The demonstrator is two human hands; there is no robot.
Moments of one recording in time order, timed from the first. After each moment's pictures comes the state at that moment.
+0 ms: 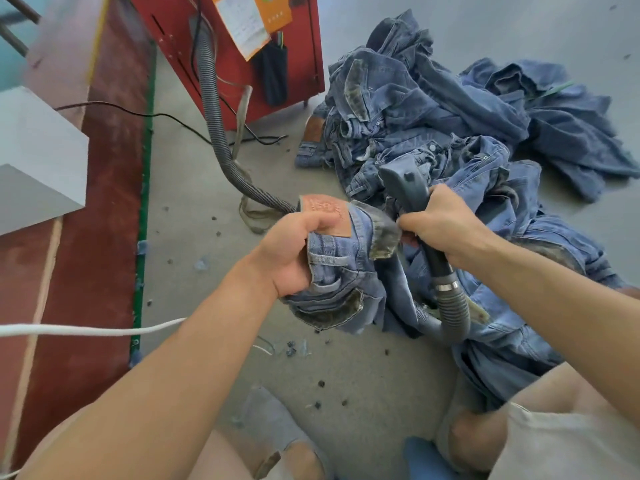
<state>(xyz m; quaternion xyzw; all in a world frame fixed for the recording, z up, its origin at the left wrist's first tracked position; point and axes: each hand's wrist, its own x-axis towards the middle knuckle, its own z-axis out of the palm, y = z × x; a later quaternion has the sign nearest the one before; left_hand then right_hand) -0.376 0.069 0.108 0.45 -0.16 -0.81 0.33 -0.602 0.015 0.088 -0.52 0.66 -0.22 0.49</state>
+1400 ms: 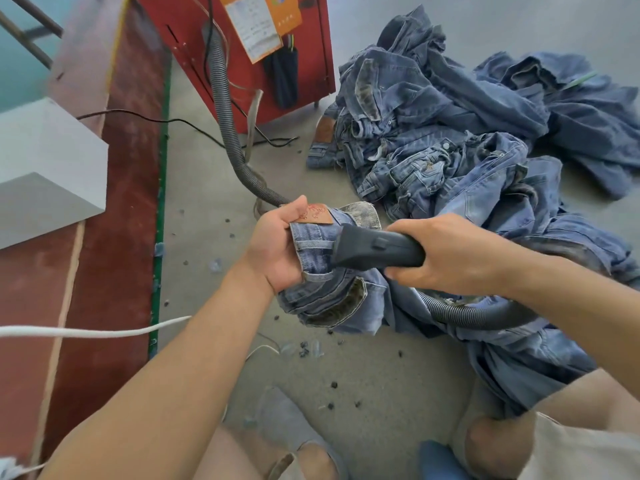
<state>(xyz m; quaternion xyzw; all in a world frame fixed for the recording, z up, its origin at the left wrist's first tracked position) -0.351 0.063 0.102 0.43 -0.11 -0.79 0.42 -0.602 0.055 0.135 -0.84 0.43 -0.03 0.32</state>
